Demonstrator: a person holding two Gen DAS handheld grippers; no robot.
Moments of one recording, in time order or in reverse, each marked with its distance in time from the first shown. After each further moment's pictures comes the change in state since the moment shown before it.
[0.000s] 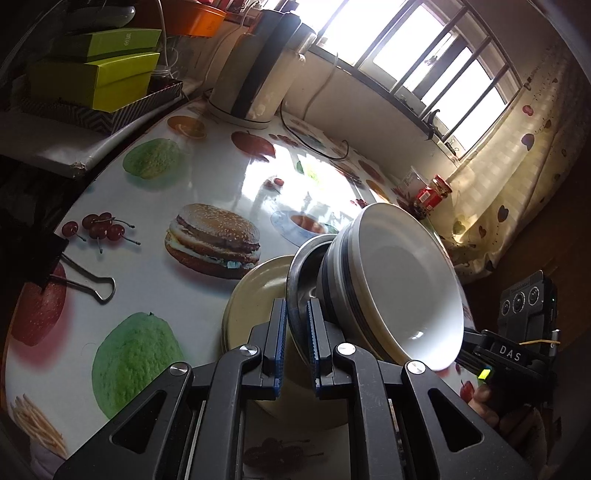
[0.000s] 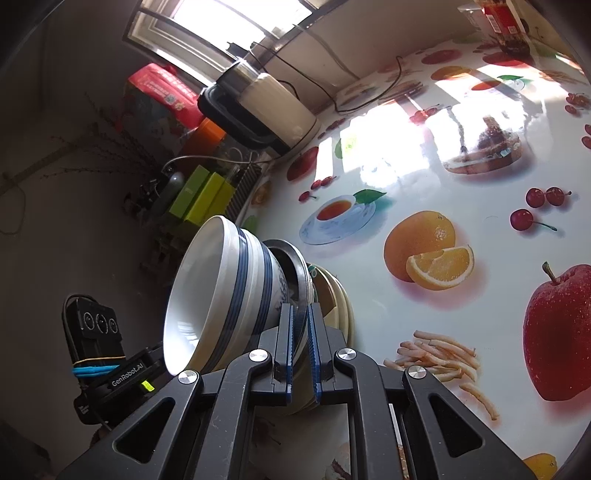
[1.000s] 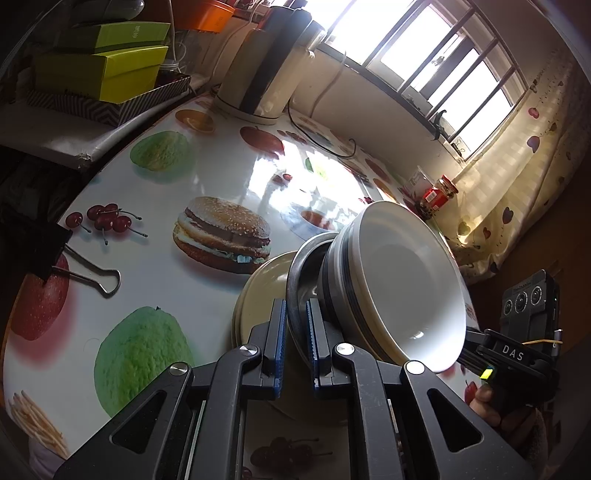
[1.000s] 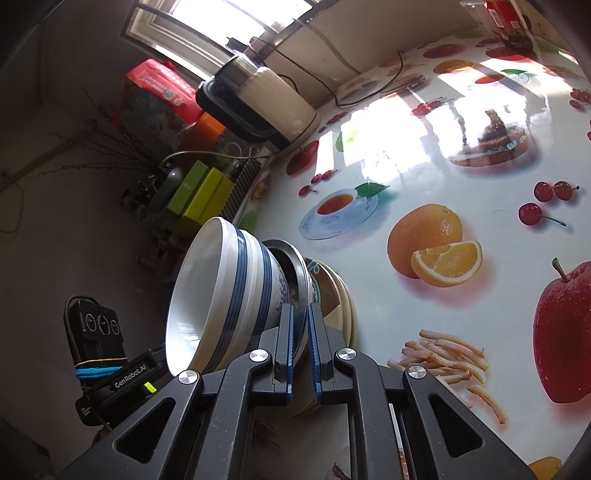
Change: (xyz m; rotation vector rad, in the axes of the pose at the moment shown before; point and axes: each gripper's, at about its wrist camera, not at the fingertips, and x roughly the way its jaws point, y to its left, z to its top) left arm 0.002 0.008 -0.001 -0.016 0.006 0.008; right arm 0.007 0.000 0.000 0.002 0.013 0.001
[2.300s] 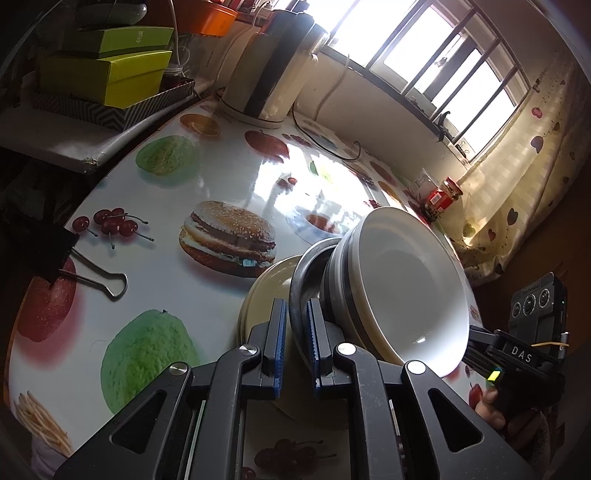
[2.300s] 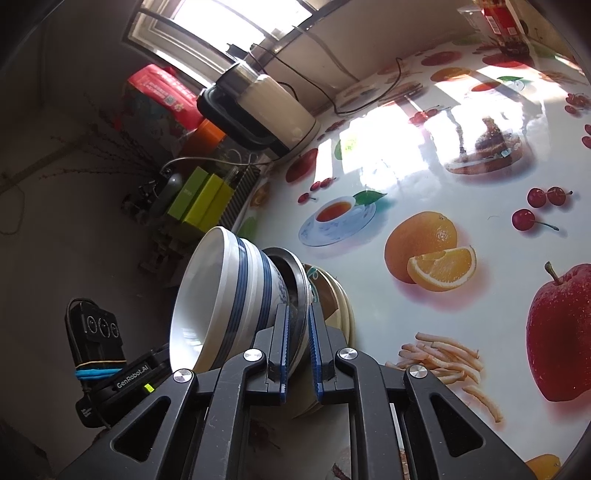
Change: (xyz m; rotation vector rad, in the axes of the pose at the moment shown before) left arm -0.002 -0.002 0.004 0.012 -0.009 0.035; right arm -0.007 0.000 0.000 -0.007 -0.024 -0.007
